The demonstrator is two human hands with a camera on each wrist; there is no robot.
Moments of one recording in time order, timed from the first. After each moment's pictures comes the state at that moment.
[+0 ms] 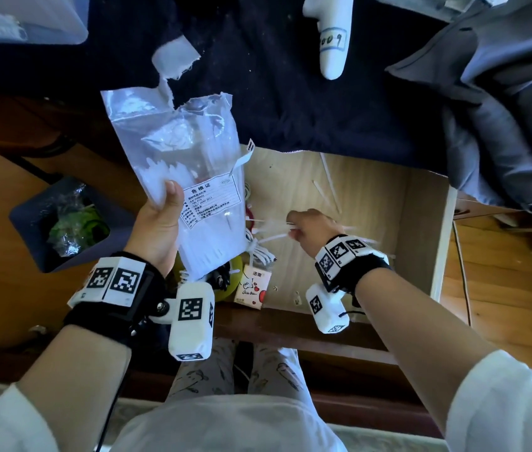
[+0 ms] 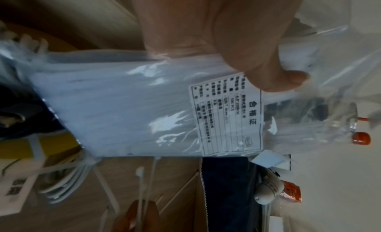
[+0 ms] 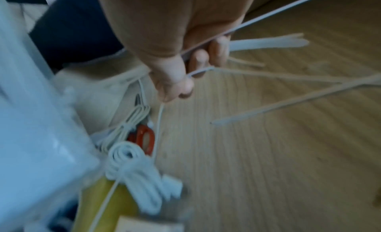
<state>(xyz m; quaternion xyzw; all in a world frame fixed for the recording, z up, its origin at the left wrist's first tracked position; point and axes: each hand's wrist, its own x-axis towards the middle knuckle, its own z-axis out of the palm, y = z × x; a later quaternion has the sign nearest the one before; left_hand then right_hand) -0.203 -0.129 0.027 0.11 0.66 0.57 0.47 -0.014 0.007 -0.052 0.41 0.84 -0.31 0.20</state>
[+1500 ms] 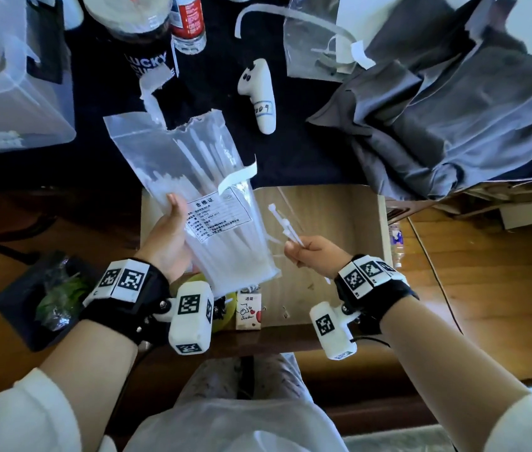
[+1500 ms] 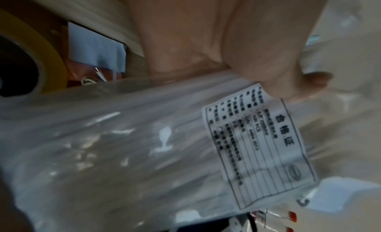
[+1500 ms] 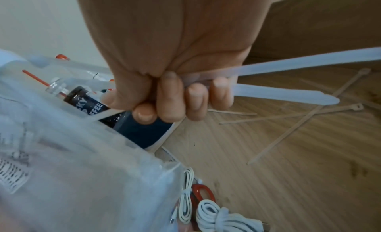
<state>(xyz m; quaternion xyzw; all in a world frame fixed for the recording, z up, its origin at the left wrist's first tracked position) -0.204 -0.088 0.062 0.17 0.53 0.50 0.66 0.027 -0.013 0.027 0.45 0.65 -0.61 0.00</state>
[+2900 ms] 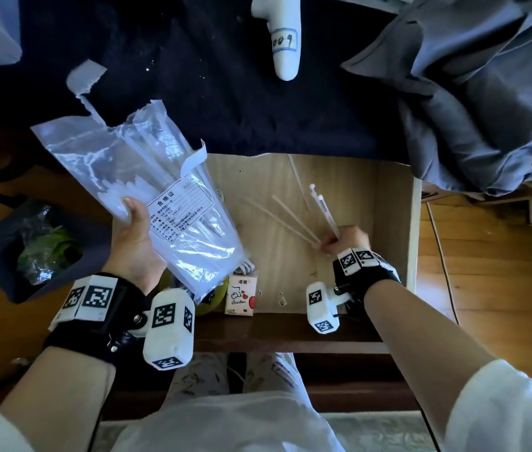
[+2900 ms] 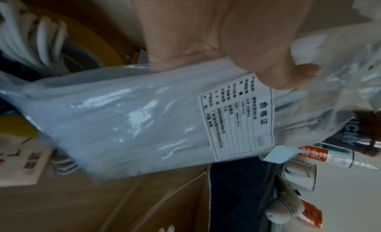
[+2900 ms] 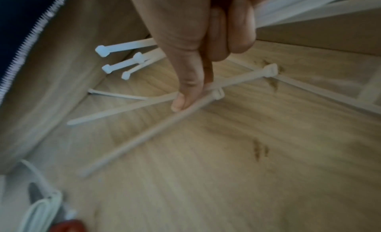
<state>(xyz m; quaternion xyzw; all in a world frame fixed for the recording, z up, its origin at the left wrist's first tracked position) -0.213 -0.116 -0.026 -0.03 0.64 0.55 0.54 0.067 0.027 -0.086 0.71 0.57 -0.38 0.16</state>
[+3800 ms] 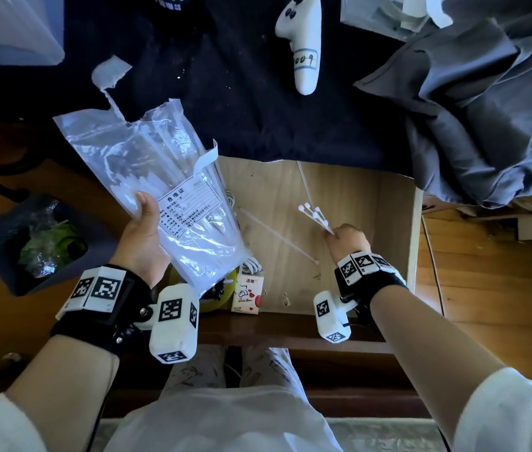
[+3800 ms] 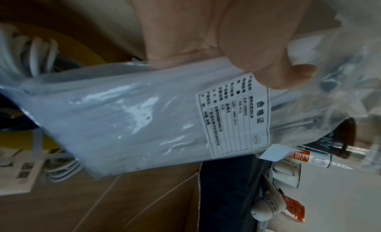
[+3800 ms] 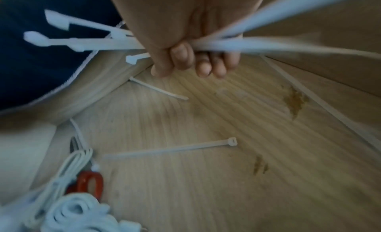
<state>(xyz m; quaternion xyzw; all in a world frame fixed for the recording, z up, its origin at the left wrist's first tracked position) -0.227 -0.135 -0.001 0.10 0.61 0.52 0.59 0.041 0.016 -0.053 0.71 0.60 -0.34 0.15</state>
